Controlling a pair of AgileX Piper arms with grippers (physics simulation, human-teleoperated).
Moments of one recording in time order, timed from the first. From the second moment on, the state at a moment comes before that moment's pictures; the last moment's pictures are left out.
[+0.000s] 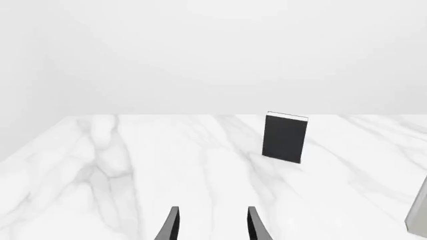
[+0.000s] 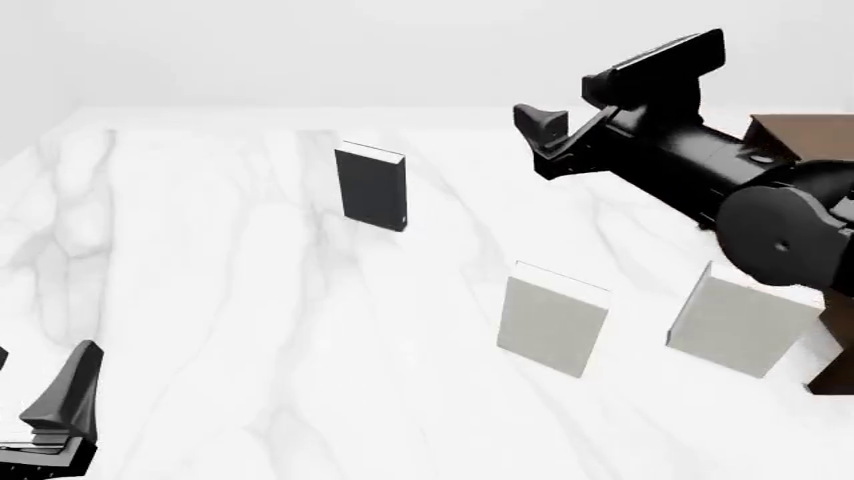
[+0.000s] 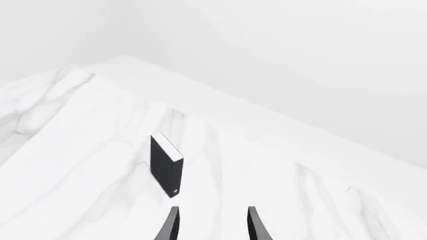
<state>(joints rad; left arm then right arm) 0.00 0.00 0.00 0.00 0.00 0.44 1.28 -0.92 -0.17 -0.17</state>
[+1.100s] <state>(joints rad) 0.00 0.00 0.00 0.00 0.00 0.50 1.67 -1.18 -0.24 -0.16</state>
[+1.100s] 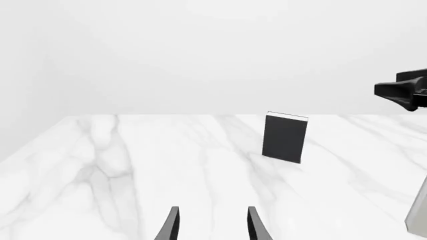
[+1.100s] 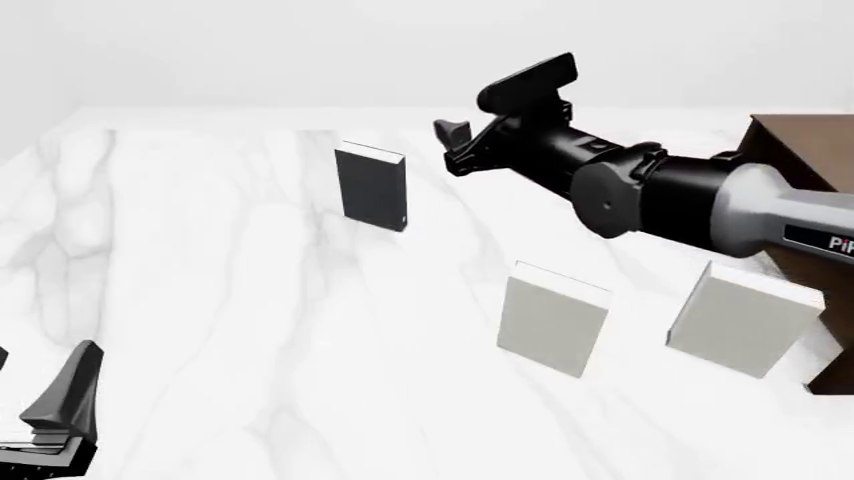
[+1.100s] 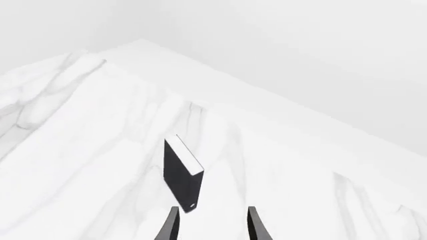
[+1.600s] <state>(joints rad) 0.00 0.00 0.00 0.00 0.00 0.51 1.81 -1.26 -0.27 -0.15</state>
